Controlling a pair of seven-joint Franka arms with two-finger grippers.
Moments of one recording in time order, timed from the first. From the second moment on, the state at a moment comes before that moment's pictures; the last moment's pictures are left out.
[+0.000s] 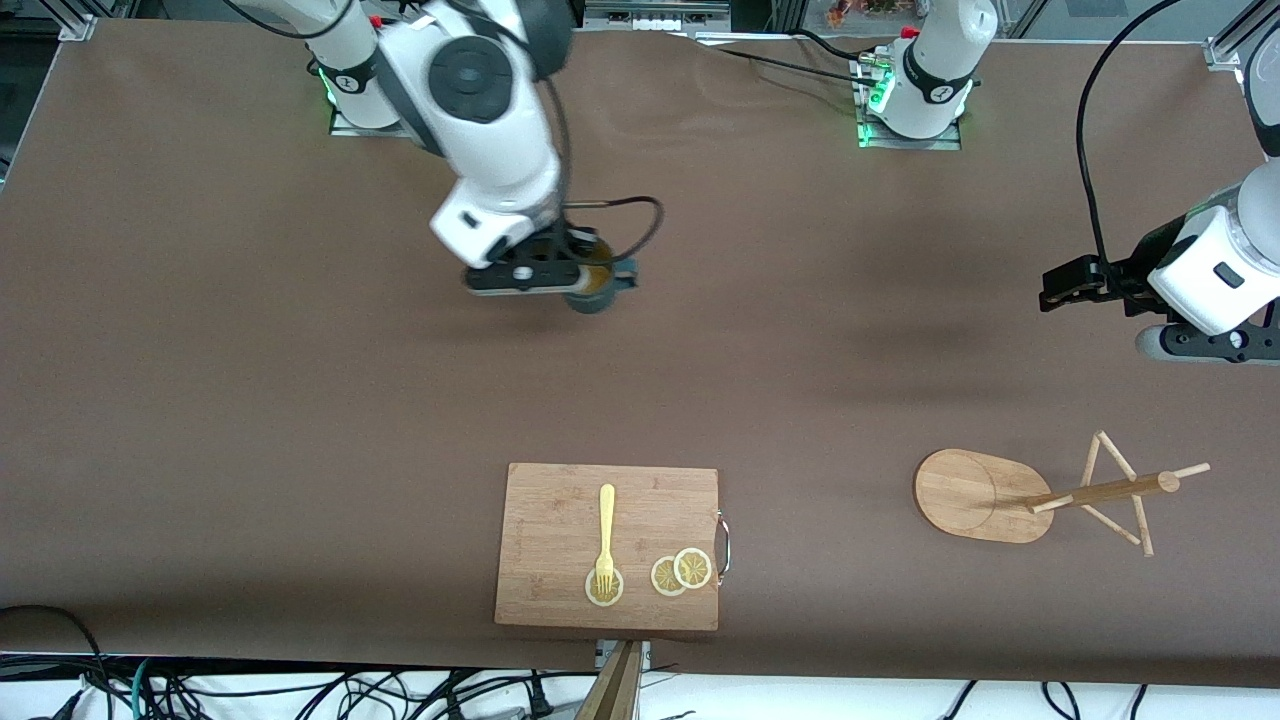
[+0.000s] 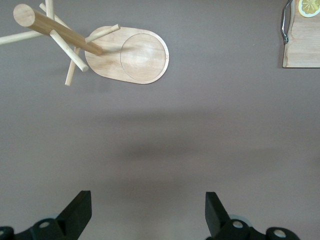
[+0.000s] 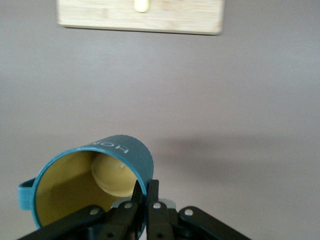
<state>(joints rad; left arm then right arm) -0.08 0.23 0.04 -1.38 -0.05 1.49 -0.03 0.66 0.39 0.08 -1.51 0.01 1.94 0.70</state>
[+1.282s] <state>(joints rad) -0.08 0.22 0.04 -1.37 -0.05 1.46 -0.03 0.83 0.75 0.07 -1.43 -0.15 2.31 0.87</state>
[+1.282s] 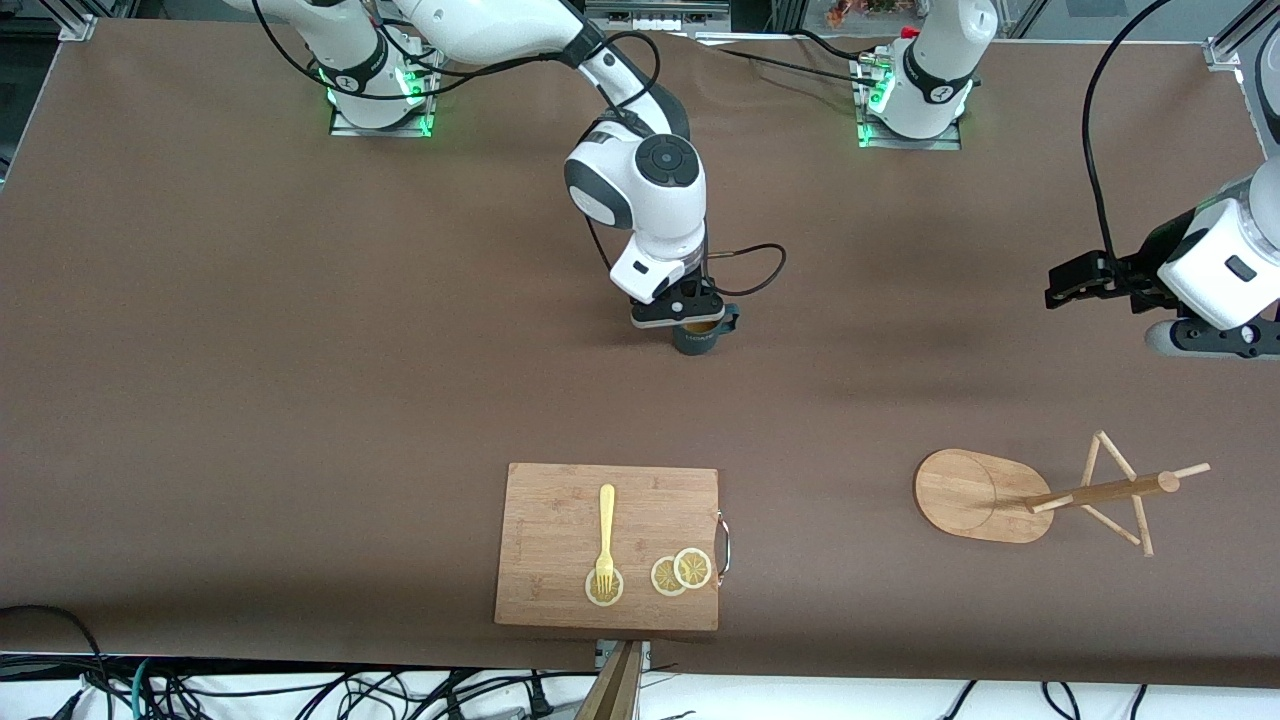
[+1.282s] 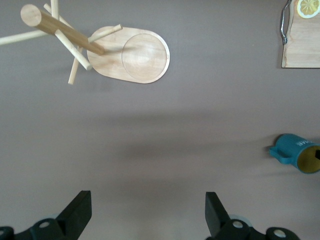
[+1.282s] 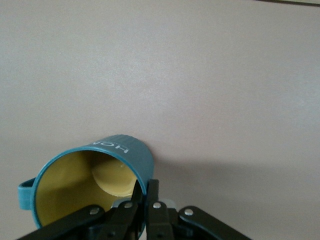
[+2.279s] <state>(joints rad) -0.08 0.20 0.04 -1.63 -0.18 1.43 0.81 0.80 0.69 0.05 -1.39 -0.15 2.22 0.88</state>
